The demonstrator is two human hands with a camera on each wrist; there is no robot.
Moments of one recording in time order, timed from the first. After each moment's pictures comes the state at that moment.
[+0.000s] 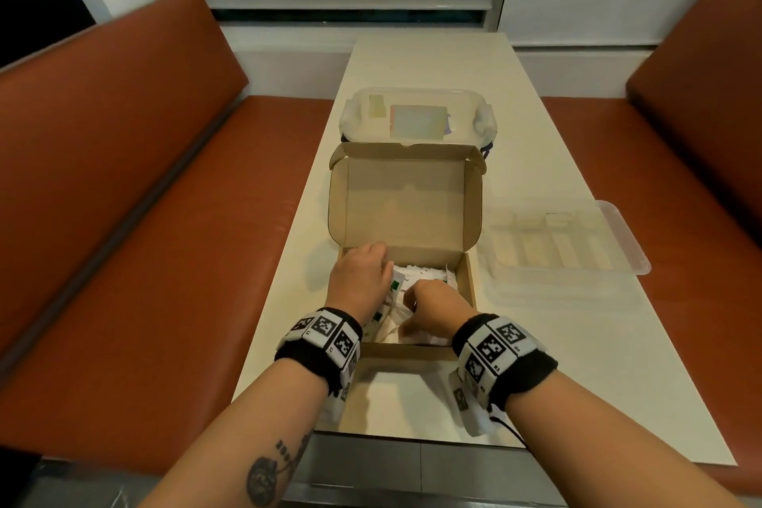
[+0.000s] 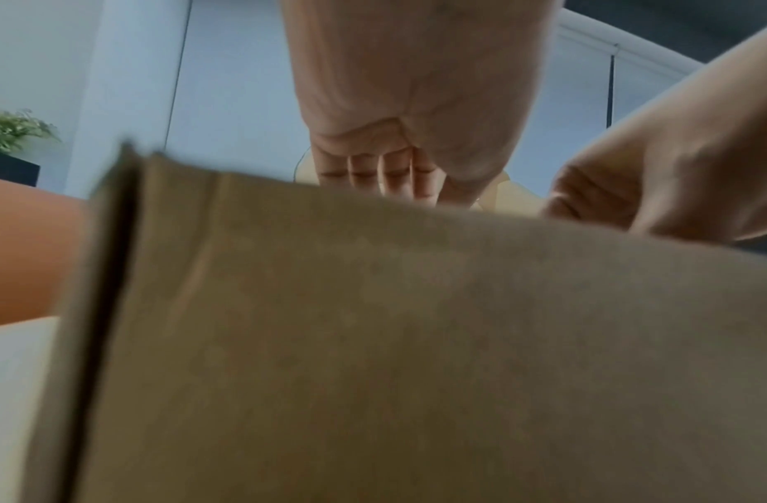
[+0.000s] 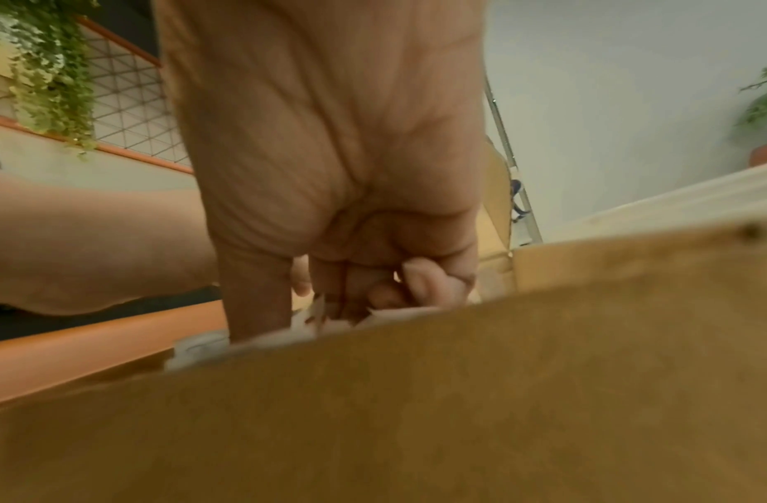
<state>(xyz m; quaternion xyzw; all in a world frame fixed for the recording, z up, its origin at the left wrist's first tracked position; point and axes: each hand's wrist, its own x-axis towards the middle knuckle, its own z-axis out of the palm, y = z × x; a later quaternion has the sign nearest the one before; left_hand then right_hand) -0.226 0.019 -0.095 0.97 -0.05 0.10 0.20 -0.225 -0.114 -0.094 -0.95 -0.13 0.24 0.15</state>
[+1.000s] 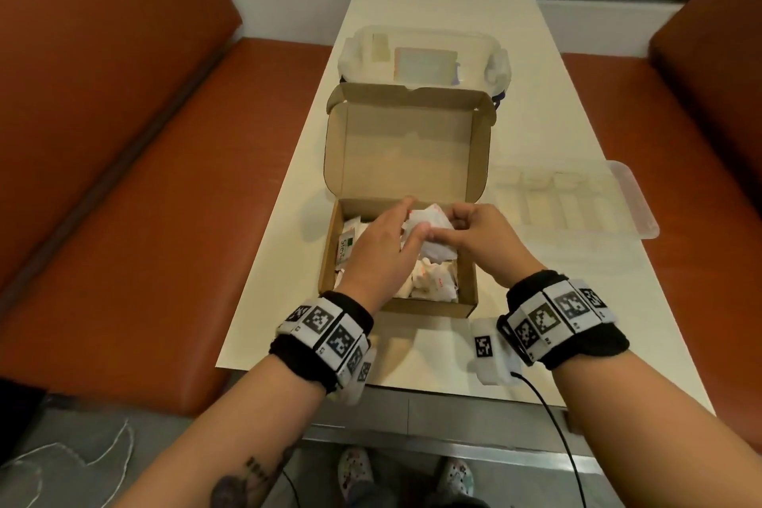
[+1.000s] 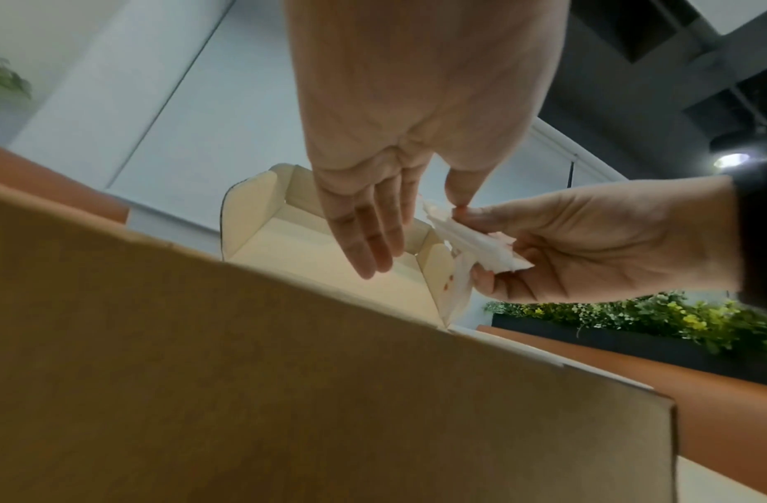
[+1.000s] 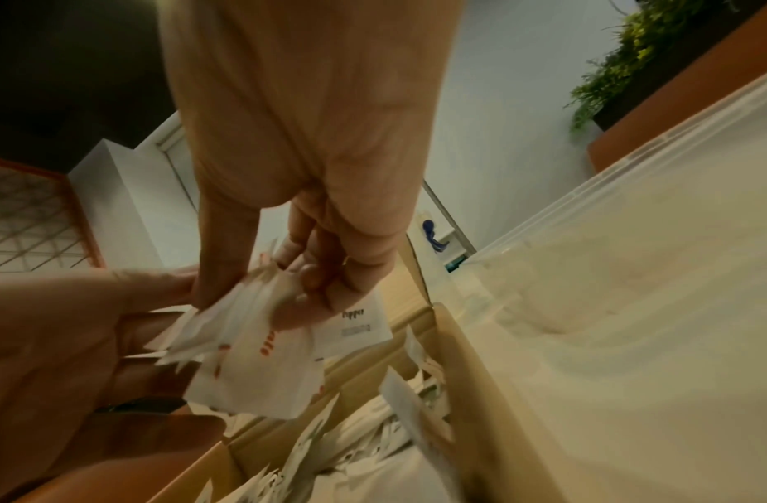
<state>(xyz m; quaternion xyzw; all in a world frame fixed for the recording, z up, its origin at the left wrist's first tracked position) -0.261 -0.014 -0.084 0.90 -0.05 0.04 0.42 -0.228 -0.167 -0.065 -0.81 -0.07 0.13 0.56</state>
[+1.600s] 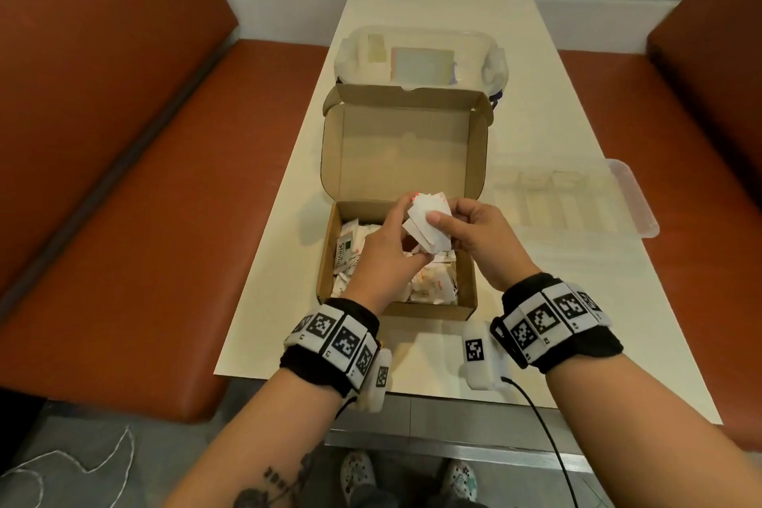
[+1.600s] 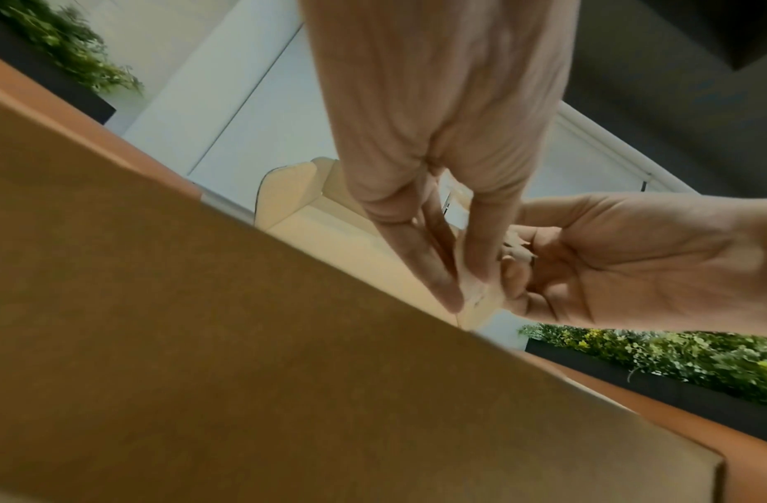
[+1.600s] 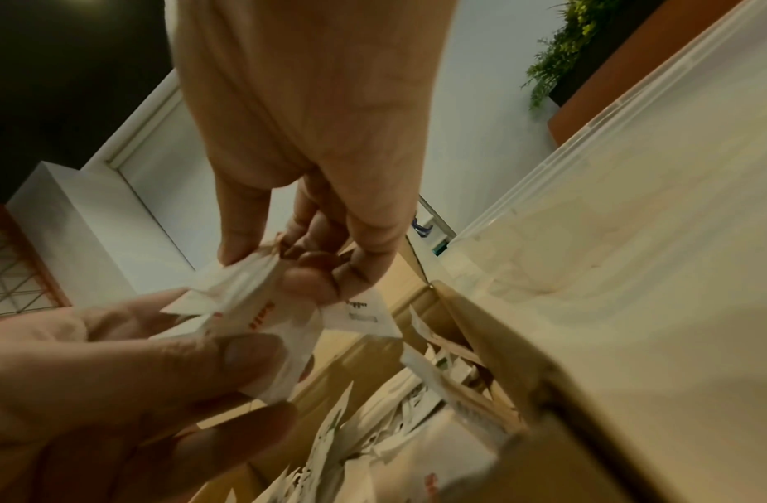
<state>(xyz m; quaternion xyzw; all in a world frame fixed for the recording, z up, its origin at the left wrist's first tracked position) -0.258 -0.020 -0.090 0.82 -0.01 -0.04 0.58 -0.225 -0.166 -0.070 -0.72 -0.02 0.12 0.69</state>
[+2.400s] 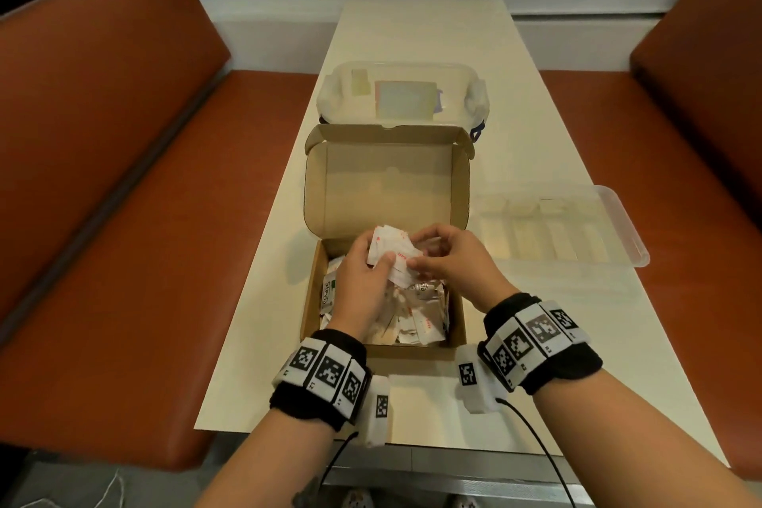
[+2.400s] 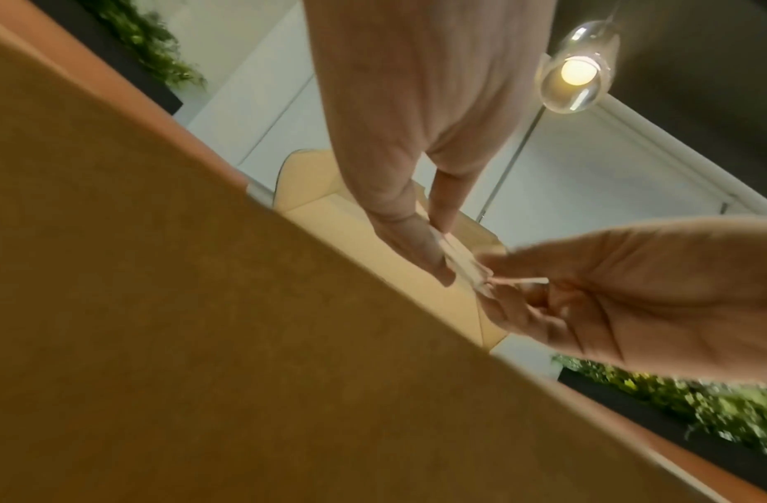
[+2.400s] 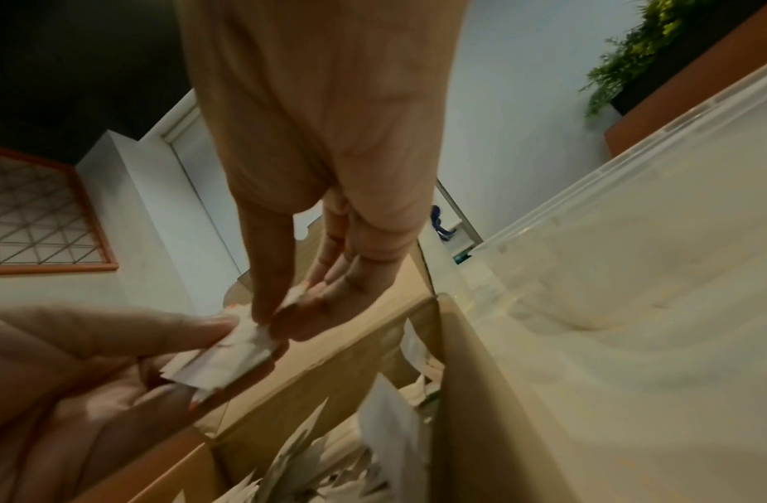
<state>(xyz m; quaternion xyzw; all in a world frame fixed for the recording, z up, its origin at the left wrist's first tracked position) -0.233 -0.025 -0.091 0.72 0.15 0.01 0.67 -0.199 -0.165 -0.075 -0.77 -0.01 0.15 0.62</state>
